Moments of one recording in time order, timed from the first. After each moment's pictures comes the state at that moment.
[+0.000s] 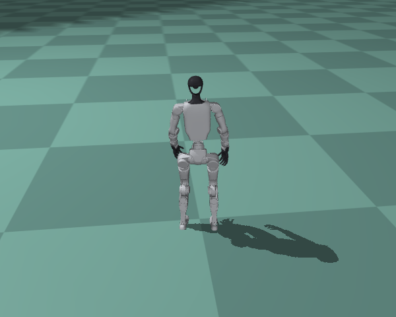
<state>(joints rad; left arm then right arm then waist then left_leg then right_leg) -0.15 0.26 -0.47 1.09 0.04 -0.15 -0.07 0.01 -0.30 0.49 1.14 -0.04 -0.08 0.08 0.02 -0.06 -0.27 -0.55 -0.03 -0.10 0.41 -0.33 -0.03 -0.54 -0.04 0.01 0.40 -0.32 0.14</state>
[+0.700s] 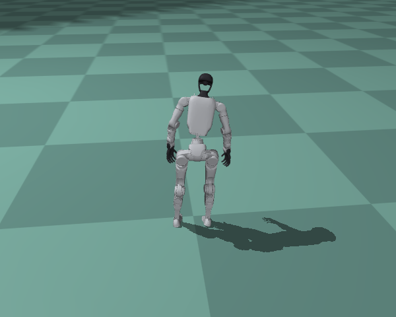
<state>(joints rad) -0.06 0.31 -0.44 0.99 0.07 -0.17 0.03 -0.17 -0.42 0.30 0.97 -0.06 -0.06 -0.09 0.04 0.14 -0.19 -0.74 0.07 -0.08 -0.06 0.21 -0.23 -0.82 0.07 0.10 0.08 0.31 0.26</state>
